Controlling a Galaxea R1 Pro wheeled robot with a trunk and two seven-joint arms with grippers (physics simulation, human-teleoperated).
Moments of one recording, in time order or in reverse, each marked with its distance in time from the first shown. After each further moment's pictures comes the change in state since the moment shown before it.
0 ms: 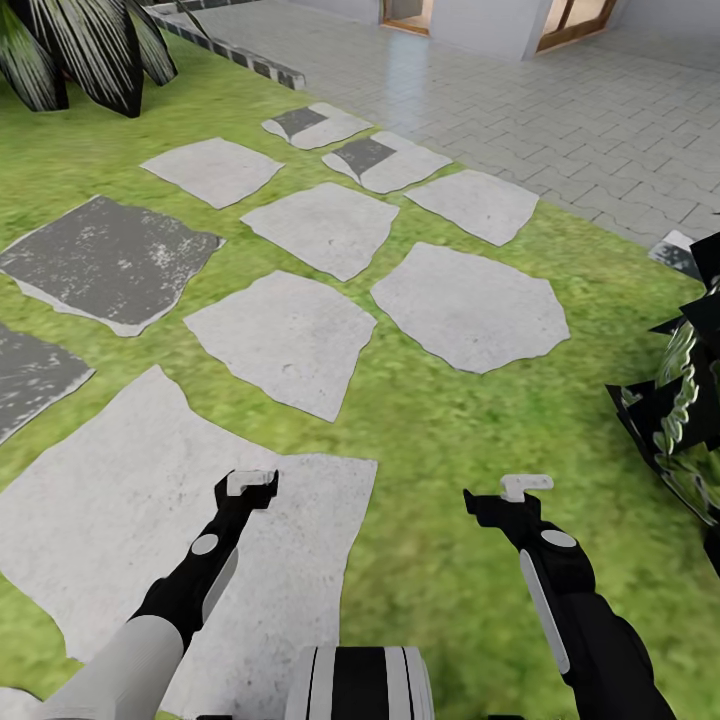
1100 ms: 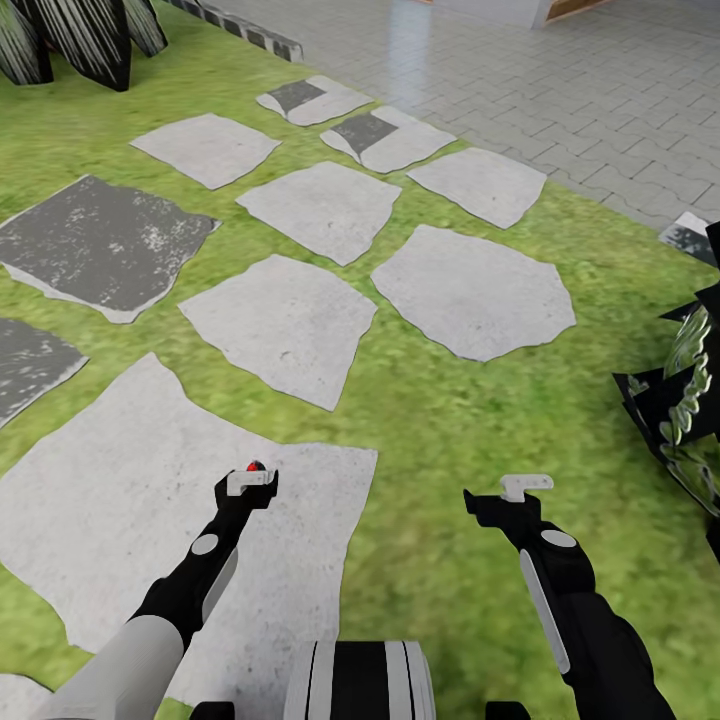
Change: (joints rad) left arm 0.000 0.000 -0.001 0.000 -0.004 0.000 0.000; right arm 0.000 0.000 0.000 0.000 0.000 0.000 0.000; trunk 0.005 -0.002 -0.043
